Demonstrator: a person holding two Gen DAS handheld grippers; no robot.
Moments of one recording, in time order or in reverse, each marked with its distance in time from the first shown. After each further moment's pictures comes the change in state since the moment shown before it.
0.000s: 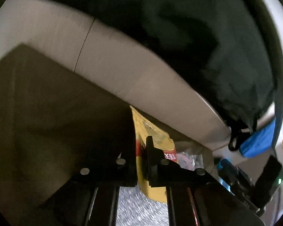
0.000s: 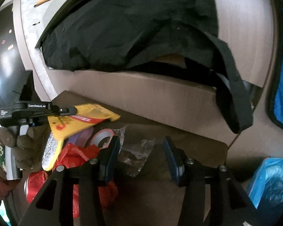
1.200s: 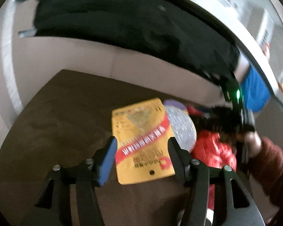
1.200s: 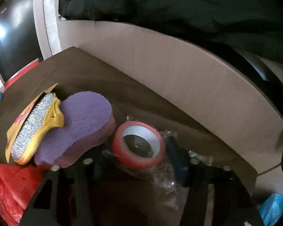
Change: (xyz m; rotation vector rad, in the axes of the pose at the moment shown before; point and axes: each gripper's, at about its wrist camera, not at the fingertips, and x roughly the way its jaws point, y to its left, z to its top) left arm -0.121 0.033 -0.090 0.324 -0.079 0.084; right arm 0.087 0.075 0.020 -0.270 0.179 -0.050
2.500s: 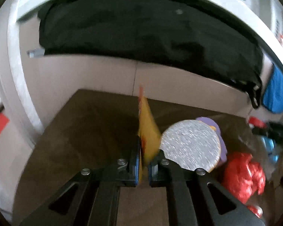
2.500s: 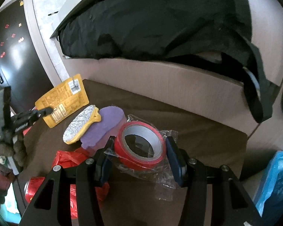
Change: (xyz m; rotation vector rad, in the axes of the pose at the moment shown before) left arm 0.018 0.034 0.049 0.001 -0.055 0.193; right arm -0.095 -0.033 -0.050 0.225 -0.126 0.139
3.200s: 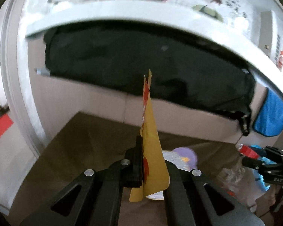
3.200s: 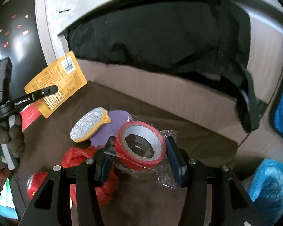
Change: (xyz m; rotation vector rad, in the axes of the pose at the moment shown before) left arm -0.053 -0.062 0.025 -0.021 -0.162 0.041; right arm -0.032 0.028 0.005 -0.083 -0.061 -0.050
